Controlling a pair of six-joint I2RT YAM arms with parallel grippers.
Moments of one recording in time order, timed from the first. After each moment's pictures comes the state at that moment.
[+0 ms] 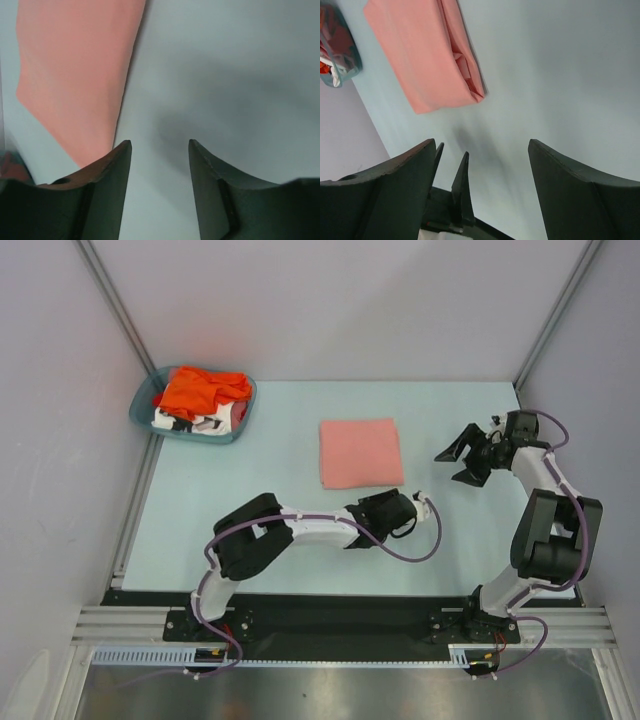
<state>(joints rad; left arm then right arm) -1.15 2.07 1.36 -0.12 -0.56 0.35 -0.22 1.63 1.15 -0.53 -0.61 0.46</state>
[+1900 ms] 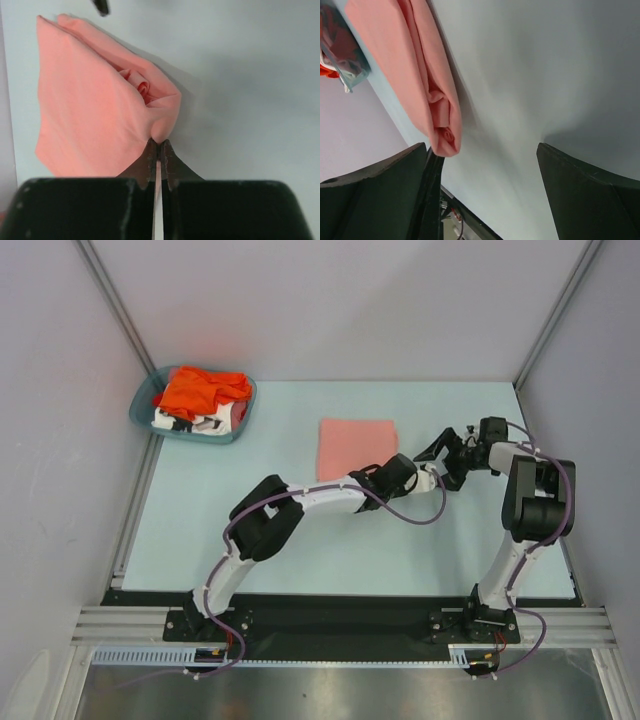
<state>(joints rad) -0.99 2.27 1.68 -0.19 -0.33 0.57 -0.15 1.91 1.17 -0.33 -0.70 0.60</state>
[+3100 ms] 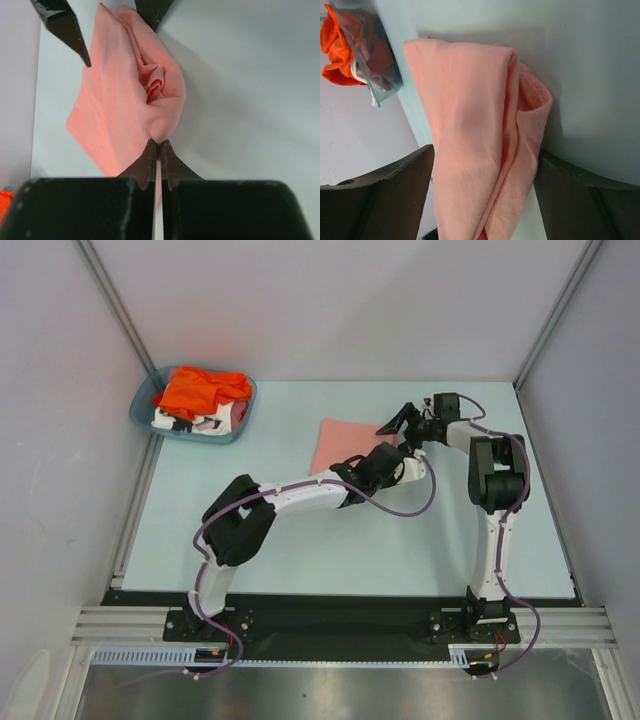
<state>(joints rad) -0.96 2.08 1.56 -0.19 -0.33 0.57 0.07 2.27 1.59 -0.17 -0.73 0.79</state>
